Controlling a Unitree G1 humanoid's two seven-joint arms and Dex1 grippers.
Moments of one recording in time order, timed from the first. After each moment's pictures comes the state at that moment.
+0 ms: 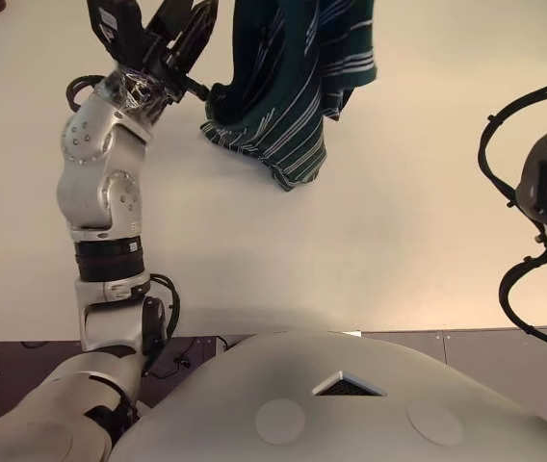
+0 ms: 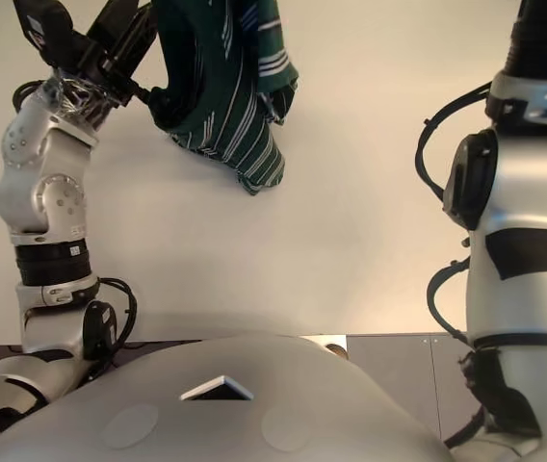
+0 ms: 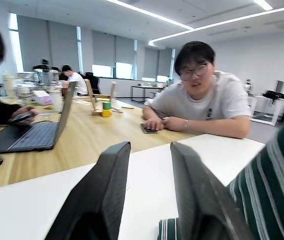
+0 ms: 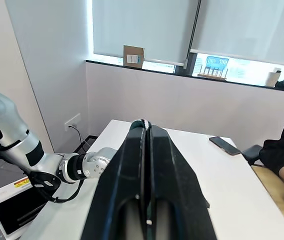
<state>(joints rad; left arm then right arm) -0.29 0.32 0.12 -0.14 -0.45 0.32 -0.56 -1.20 -0.45 -0.02 0.37 0.60 0.67 1.42</state>
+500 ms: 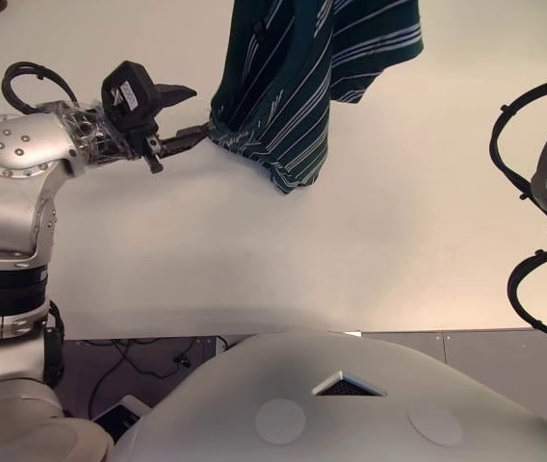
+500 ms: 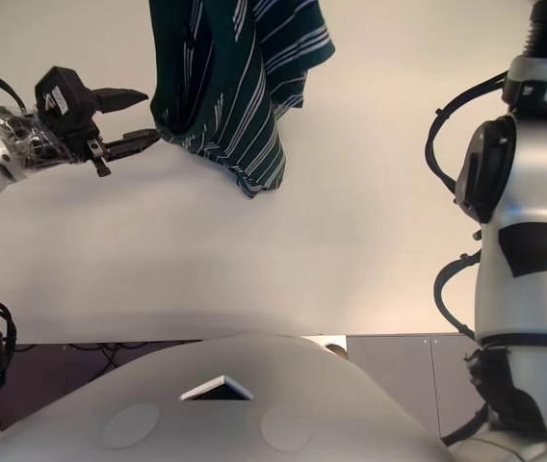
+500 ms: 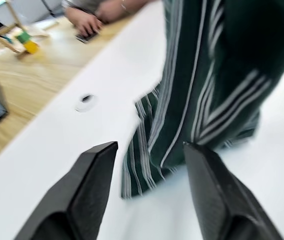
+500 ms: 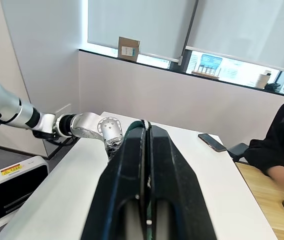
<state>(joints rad) -0.18 0.83 -0.04 -0.30 -0.28 0.45 -0.93 -1.23 -0.48 -0.01 0.42 0.56 0.62 1.47</state>
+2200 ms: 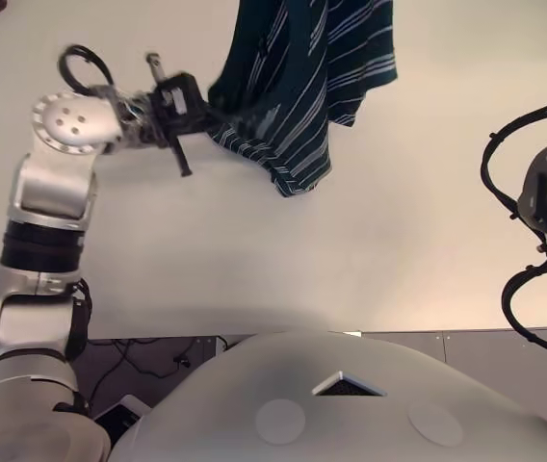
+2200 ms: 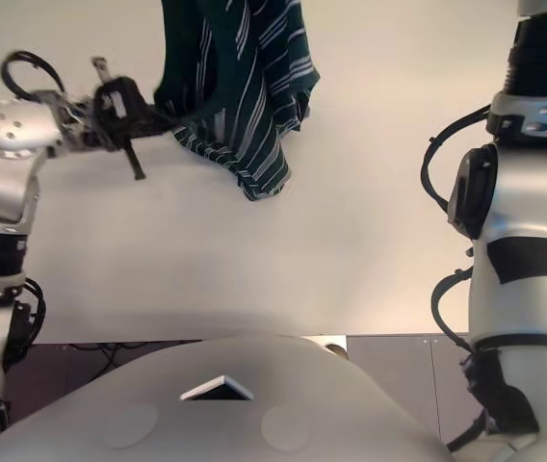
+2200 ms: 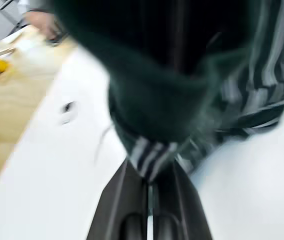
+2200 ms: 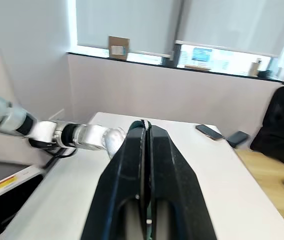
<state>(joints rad) -0.38 0.73 -0.15 0.01 -0.09 0.21 -1.01 -1.13 -0.48 -0.01 0.41 0.57 0.61 1.36</state>
